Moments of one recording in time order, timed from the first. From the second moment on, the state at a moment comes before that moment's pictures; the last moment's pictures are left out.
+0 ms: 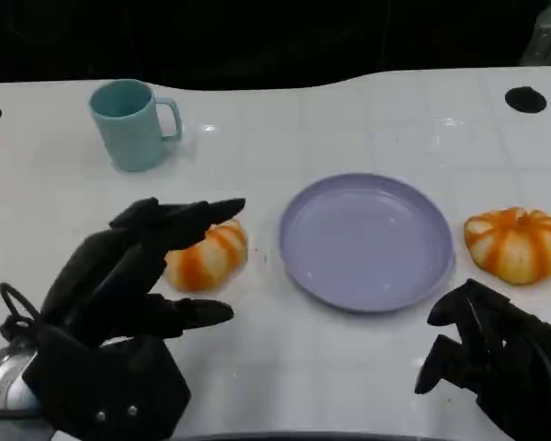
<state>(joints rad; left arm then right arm) -0.07 0.31 -0.10 -0.13 0.47 -0.24 -0.18 0.21 -0.03 -0.03 -0.39 0.44 0.50 0.17</state>
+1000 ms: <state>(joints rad) -0.46 0.36 -0.37 0.41 0.84 -0.11 -0.09 0.21 -0.03 -0.03 -0.38 0.43 0.49 0.19</state>
